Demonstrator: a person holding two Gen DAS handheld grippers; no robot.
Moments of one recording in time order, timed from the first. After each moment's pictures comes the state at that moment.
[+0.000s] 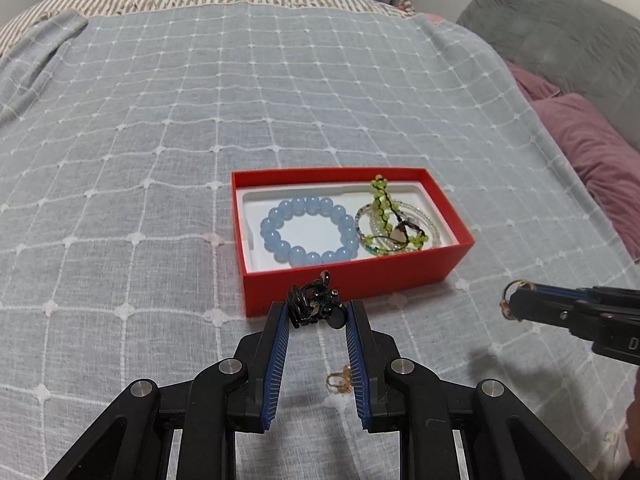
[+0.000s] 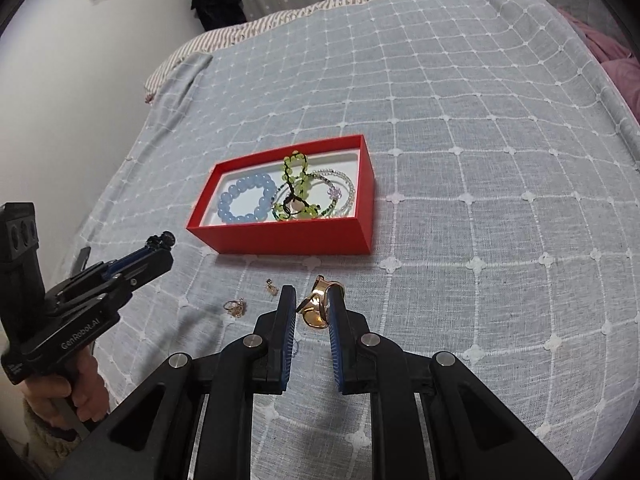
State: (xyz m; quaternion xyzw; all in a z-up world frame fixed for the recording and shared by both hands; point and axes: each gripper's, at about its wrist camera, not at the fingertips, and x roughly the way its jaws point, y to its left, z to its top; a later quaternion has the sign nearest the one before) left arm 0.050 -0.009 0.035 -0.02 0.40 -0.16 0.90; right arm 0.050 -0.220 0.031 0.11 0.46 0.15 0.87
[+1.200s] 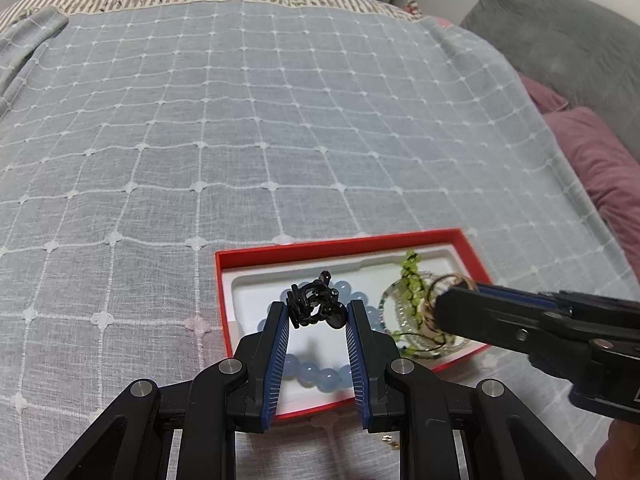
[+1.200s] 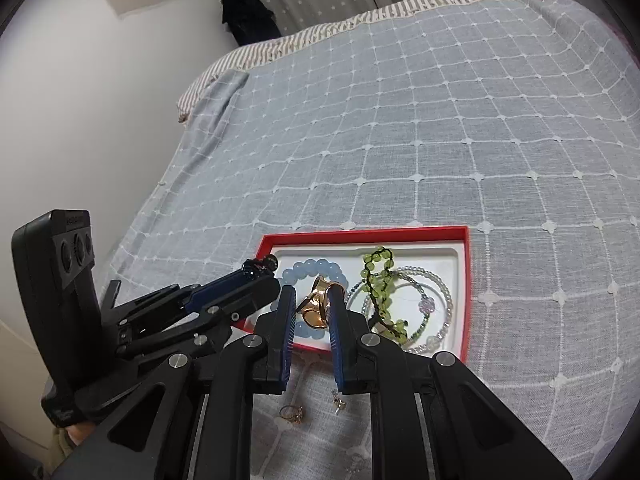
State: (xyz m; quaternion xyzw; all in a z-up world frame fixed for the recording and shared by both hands) left arm 0.130 -0.019 0.028 -0.03 0.40 -0.18 0.90; right arm 0.141 -0.165 0.035 0.14 0.43 0.22 0.86
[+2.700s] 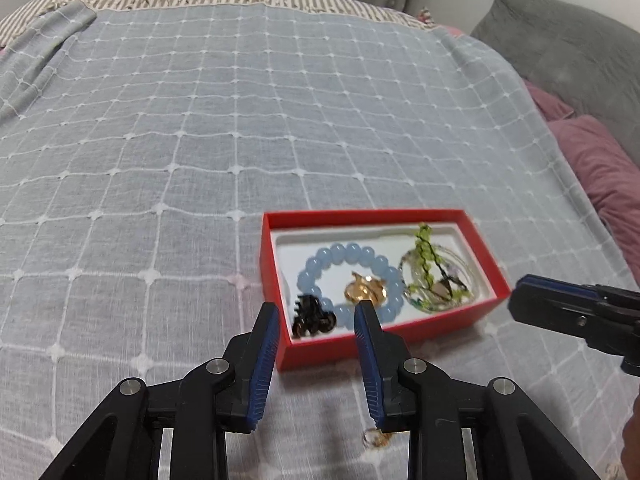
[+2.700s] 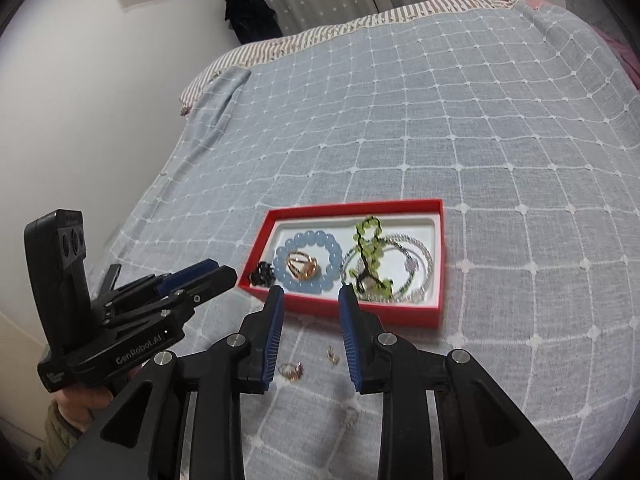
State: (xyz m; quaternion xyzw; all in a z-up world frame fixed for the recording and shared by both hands) left arm 0.091 0.009 0.037 -0.05 0.40 -0.16 0.90; right arm 0.084 -0.189 0.052 0.13 0.44 0.20 0.87
